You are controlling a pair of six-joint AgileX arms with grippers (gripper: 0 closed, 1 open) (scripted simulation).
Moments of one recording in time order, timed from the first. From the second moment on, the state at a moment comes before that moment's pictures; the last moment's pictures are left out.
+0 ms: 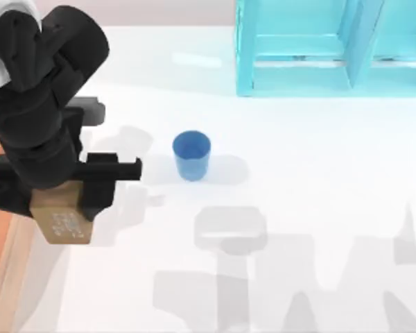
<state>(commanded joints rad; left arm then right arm) -0.45 1.56 1.27 -1.28 0.00 -0.43 0.00 0.00 0.00 0.00 0.00 0.00</state>
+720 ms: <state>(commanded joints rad) -0.44 1.60 1.13 -1.09 0.00 -0.42 0.00 0.00 0.00 0.00 0.00 0.00</state>
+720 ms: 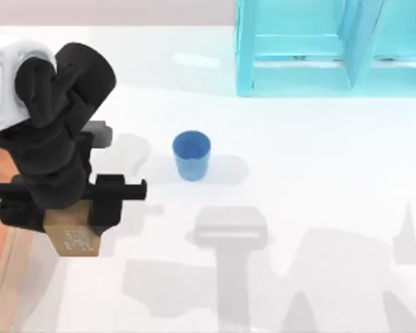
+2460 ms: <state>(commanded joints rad) -0.44 1.62 1.07 -1.03 0.00 -0.41 0.00 0.00 0.00 0.00 0.00 0.00</state>
